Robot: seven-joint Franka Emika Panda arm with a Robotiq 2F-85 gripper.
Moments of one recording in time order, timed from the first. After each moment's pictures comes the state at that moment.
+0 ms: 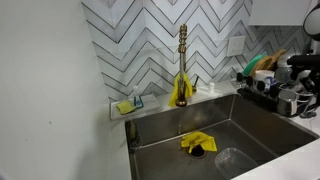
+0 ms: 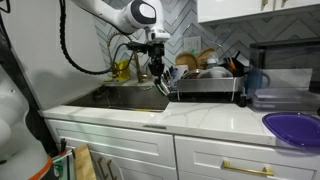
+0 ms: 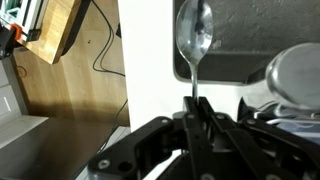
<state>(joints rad) 0.04 -0.06 0.05 -2.03 -0.16 1.80 1.13</state>
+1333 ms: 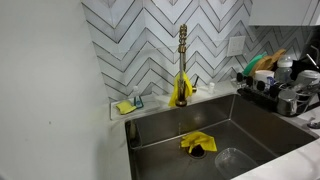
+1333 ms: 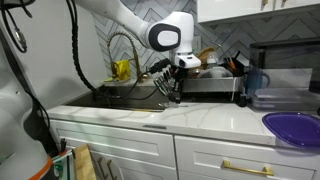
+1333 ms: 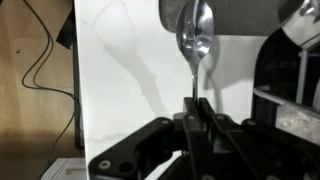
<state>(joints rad) -0.08 0.07 -0.09 -2.13 0.15 2.16 0.67</state>
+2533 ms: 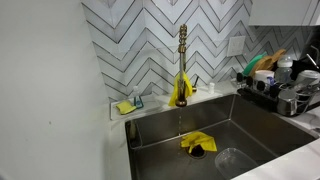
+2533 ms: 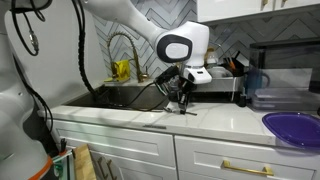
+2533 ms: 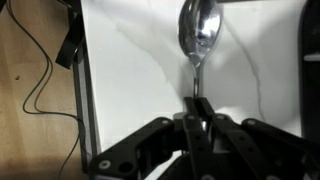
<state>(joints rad) -0.12 0.15 -0.15 -2.11 0.26 2.15 0.61</state>
